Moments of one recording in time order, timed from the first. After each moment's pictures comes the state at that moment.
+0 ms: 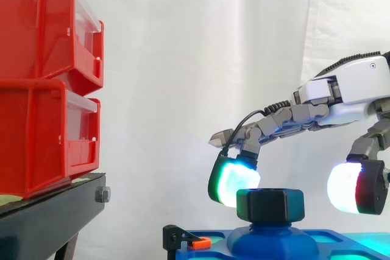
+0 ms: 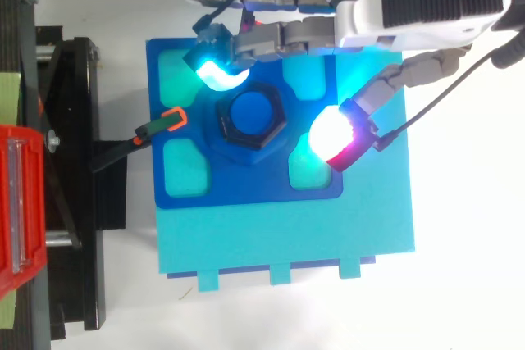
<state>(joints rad) -0.06 -2.17 -1.21 -3.09 -1.74 -1.51</state>
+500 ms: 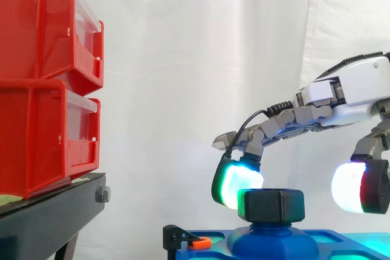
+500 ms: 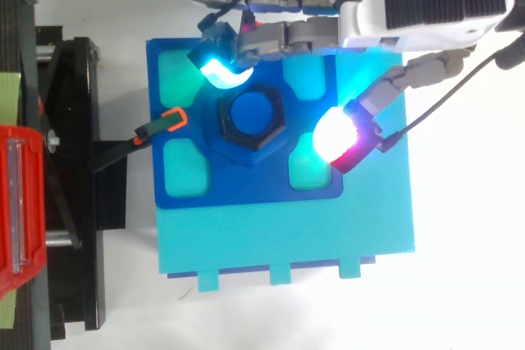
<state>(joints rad) -0.06 -2.16 -1.21 -3.11 -1.74 -1.51</state>
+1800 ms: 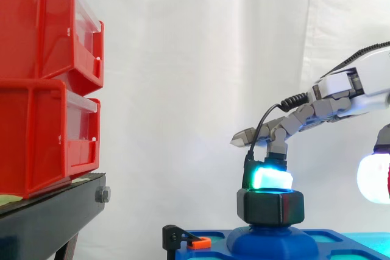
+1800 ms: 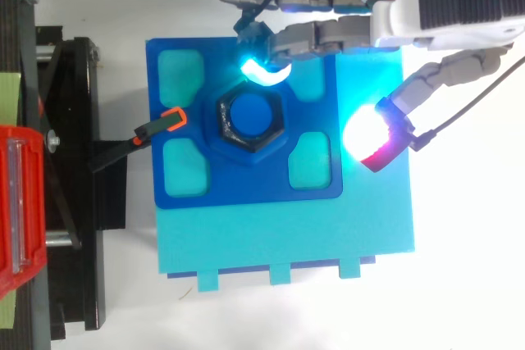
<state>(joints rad) -0.06 -2.13 -1.20 -3.20 -1.74 -1.54</state>
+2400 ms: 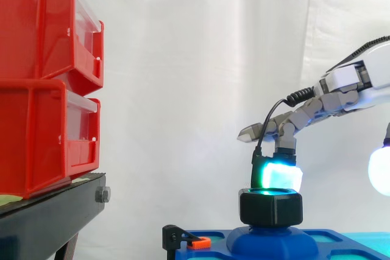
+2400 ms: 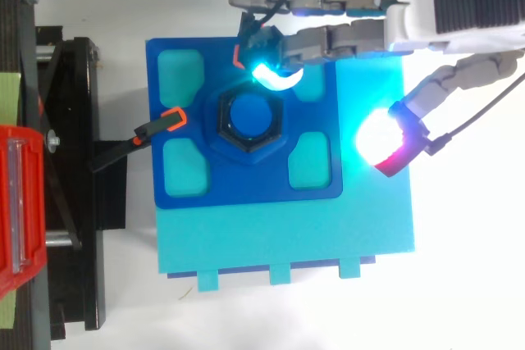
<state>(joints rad) -0.05 -2.11 -1.20 -3.24 -1.73 -1.55</state>
